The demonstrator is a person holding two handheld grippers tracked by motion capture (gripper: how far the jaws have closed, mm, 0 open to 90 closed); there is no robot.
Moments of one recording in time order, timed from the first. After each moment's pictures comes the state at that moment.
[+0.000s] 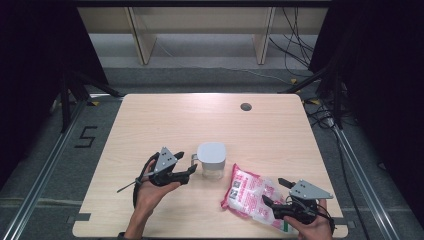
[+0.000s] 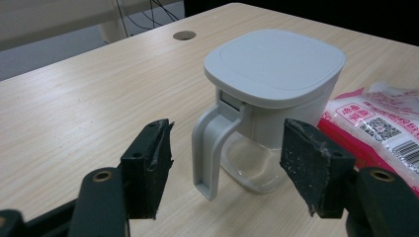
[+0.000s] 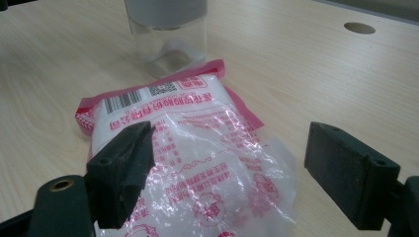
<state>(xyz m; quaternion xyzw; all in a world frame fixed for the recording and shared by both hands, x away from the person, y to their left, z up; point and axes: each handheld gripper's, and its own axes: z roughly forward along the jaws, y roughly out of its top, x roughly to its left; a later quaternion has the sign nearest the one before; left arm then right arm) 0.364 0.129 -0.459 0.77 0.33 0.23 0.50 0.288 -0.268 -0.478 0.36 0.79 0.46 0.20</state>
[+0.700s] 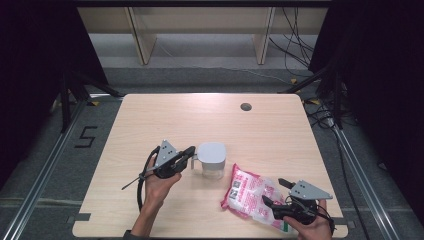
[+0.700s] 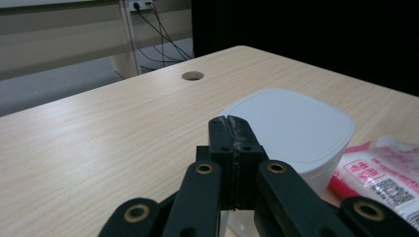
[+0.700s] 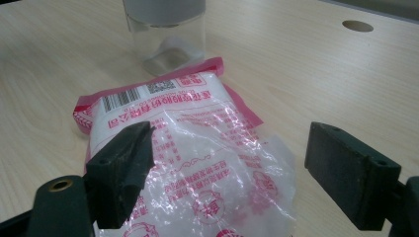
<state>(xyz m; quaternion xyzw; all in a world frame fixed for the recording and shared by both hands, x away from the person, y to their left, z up) 0.378 0.117 -0.451 0.72 0.33 0.25 0.55 0.287 -0.268 -0.479 0.36 0.79 0.46 0.20</state>
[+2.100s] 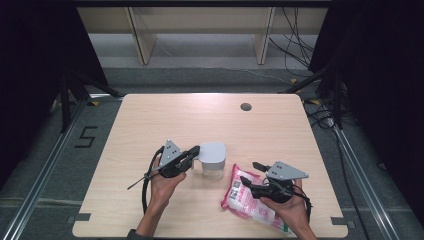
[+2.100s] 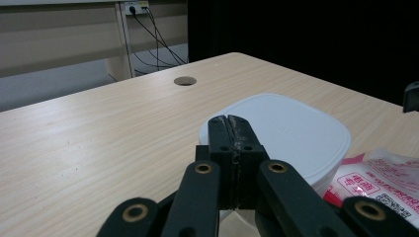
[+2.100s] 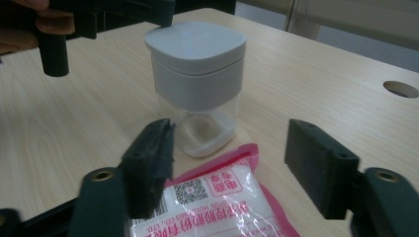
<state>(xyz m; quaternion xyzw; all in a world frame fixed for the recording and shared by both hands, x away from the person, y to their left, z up) 0.382 0.108 -0.458 0.71 0.33 0.24 0.57 0.328 -0.210 -0.452 0.31 0.78 0.50 0.20</state>
